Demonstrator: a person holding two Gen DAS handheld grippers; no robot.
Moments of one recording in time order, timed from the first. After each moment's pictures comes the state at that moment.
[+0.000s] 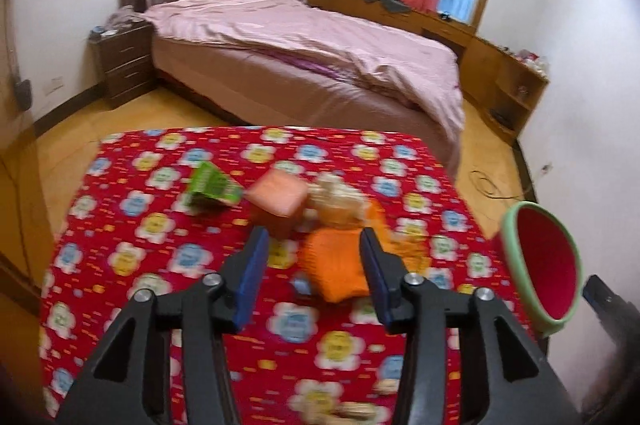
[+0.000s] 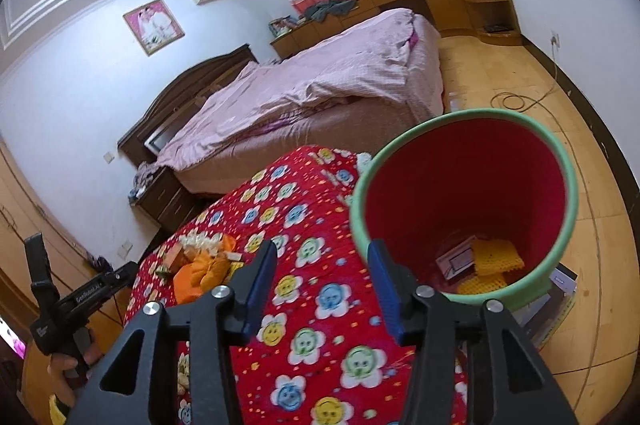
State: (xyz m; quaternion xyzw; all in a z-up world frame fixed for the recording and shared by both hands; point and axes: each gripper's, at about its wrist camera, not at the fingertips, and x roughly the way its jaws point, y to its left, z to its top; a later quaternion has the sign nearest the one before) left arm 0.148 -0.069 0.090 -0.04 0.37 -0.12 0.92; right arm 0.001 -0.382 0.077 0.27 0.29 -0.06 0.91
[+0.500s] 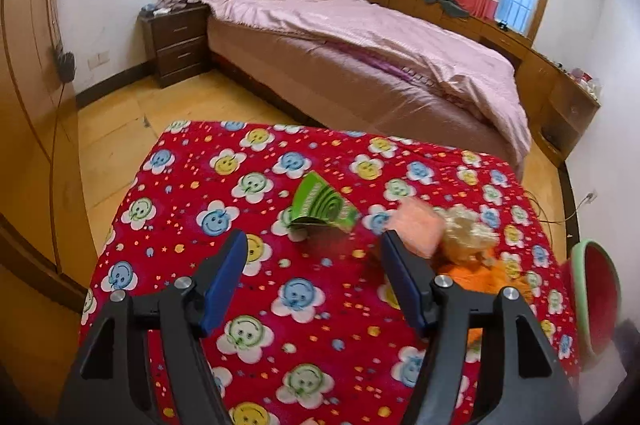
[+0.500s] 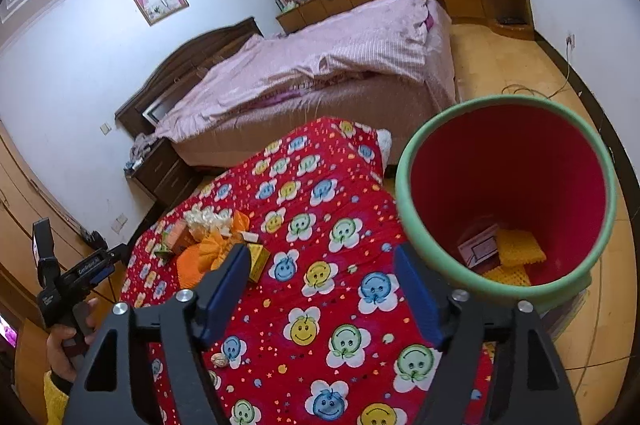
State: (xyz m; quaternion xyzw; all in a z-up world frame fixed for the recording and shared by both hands) left arm 0.206 0.007 0.062 -0.07 0.39 -0.03 0.92; right arm 0.043 -0.344 0.066 0.26 0.33 -0.05 0.91
